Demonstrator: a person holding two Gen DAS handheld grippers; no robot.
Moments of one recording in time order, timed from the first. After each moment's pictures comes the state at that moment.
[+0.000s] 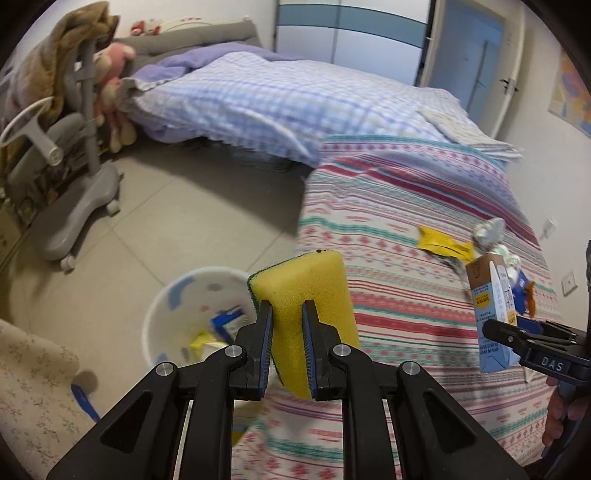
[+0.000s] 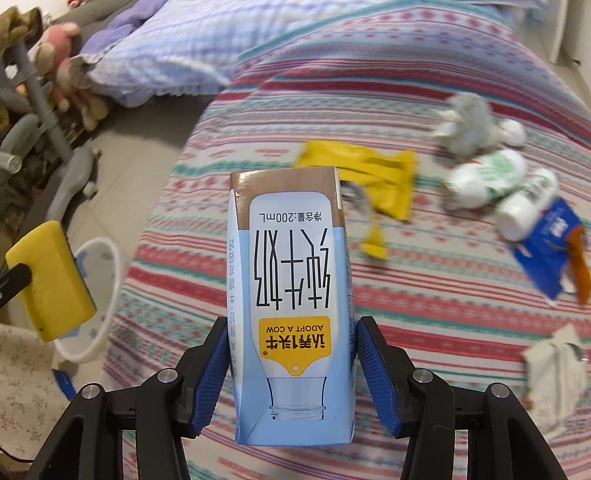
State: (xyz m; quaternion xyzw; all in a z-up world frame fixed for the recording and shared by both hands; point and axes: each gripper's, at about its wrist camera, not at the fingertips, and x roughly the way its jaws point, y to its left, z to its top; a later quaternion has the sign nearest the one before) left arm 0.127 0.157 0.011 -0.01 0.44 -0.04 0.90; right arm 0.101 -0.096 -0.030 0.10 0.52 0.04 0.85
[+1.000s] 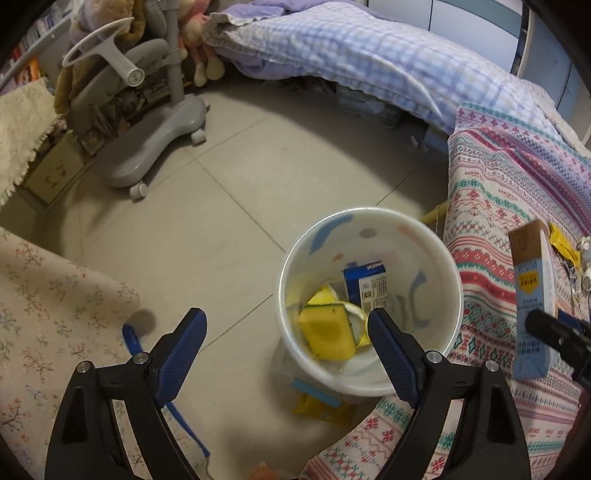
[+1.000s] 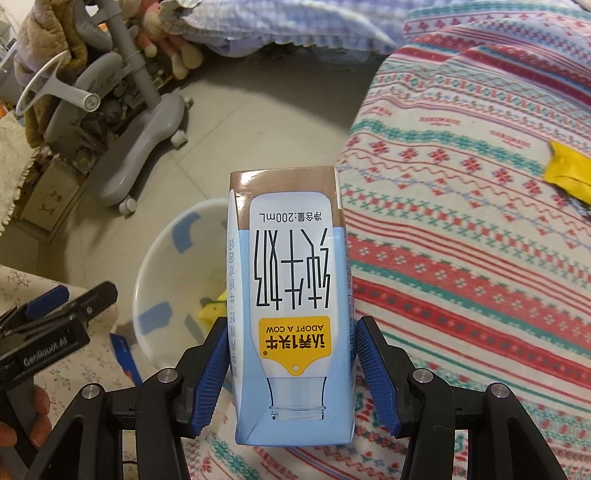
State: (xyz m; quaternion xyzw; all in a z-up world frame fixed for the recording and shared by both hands) left arm 0.139 0.278 -0.057 -0.02 0.53 0.11 0.84; right arm 0.155 0.059 -0.070 0.09 0.54 0.19 0.82
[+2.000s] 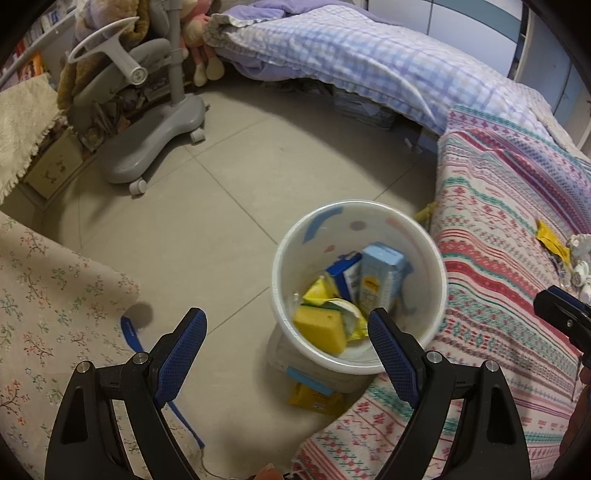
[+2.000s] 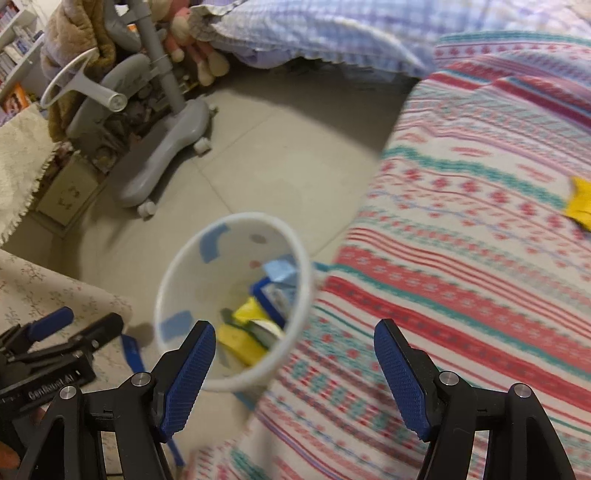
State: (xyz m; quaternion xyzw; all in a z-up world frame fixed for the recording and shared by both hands) left arm 0.123 0.266 -0.044 -0.03 0.52 0.10 0.85; right arm 0.148 0.062 -0.055 0.08 0.51 0.21 0.83
